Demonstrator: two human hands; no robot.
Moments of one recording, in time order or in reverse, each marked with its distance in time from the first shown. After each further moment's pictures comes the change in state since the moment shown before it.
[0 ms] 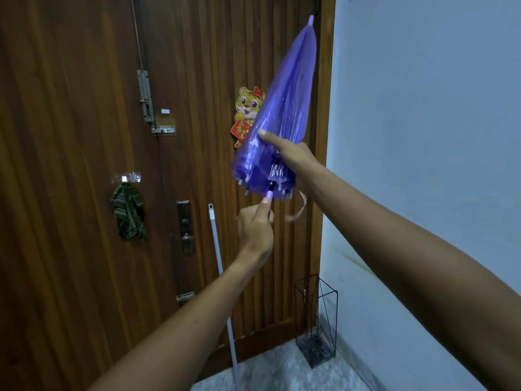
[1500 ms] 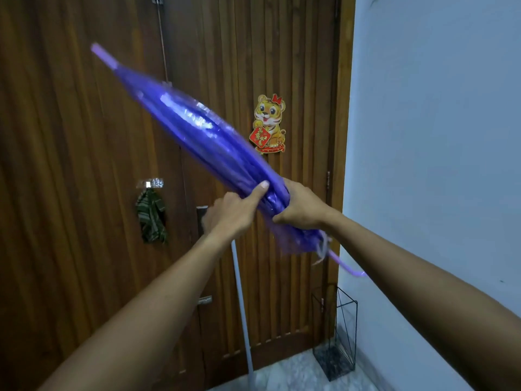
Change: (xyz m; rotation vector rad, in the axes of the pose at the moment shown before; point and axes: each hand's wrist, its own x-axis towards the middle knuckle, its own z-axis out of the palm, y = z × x) left_hand 0.043 0.044 -0.075 0.720 -0.128 -0.156; right_hand -0.022 0.055 -0.003 -0.829 -0.419 -0.290
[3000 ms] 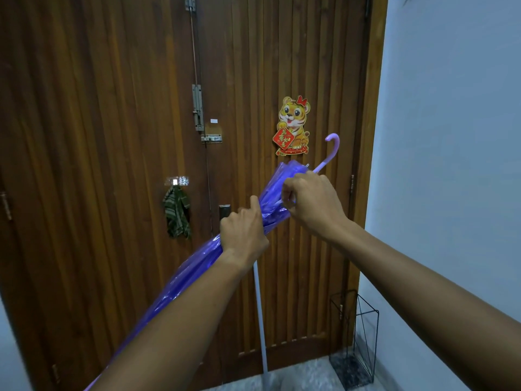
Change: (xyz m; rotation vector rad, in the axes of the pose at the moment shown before) left_hand -0.004 -0.052 0.022 0.849 0.342 0.227; right_hand -0.001 -0.035 0.023 -0.590 0.420 -0.264
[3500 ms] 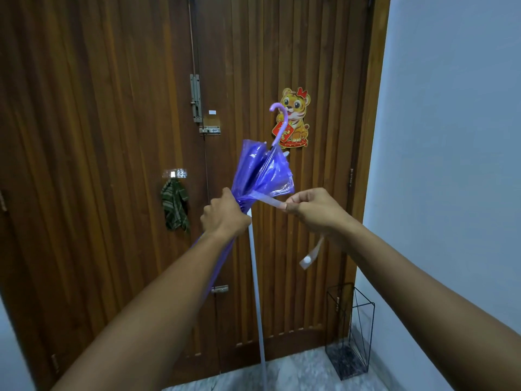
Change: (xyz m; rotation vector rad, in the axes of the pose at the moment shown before) left_hand 0.027 -0.034 0.007 -0.406 -0.240 -0.345; right_hand -0.023 0.001 -0.007 0.914 -0.392 0.601
